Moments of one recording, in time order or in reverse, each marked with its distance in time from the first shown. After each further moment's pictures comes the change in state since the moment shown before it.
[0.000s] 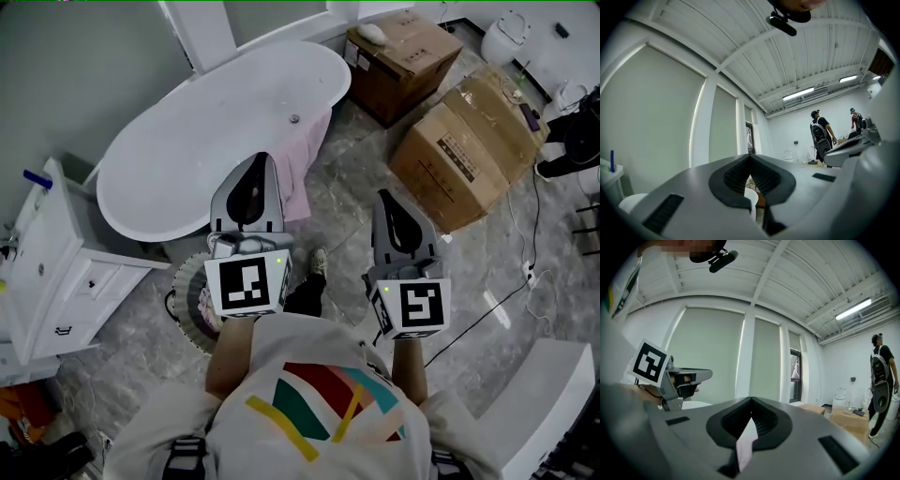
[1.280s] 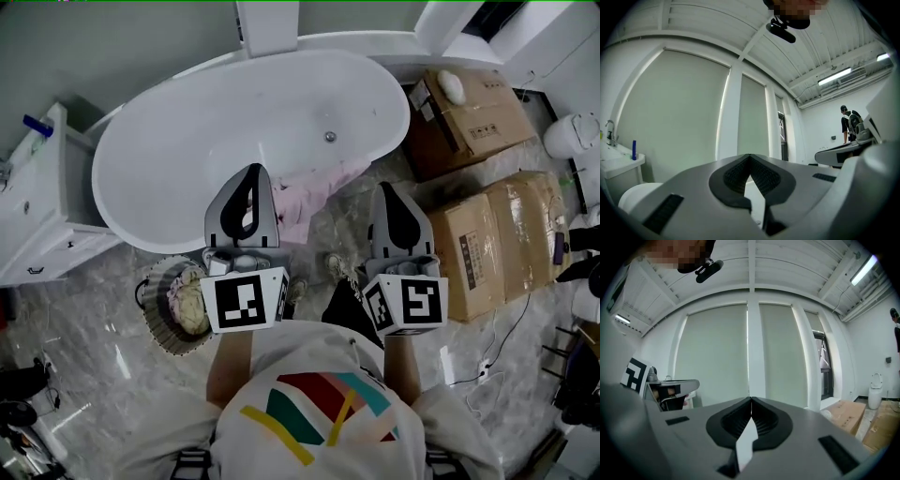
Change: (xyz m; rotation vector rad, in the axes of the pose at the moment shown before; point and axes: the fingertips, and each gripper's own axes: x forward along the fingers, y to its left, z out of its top) left arm 0.186 0.128 -0.062 -0.077 0.072 0.403; right arm 0.311 -0.041 0.010 0.066 0.031 0.327
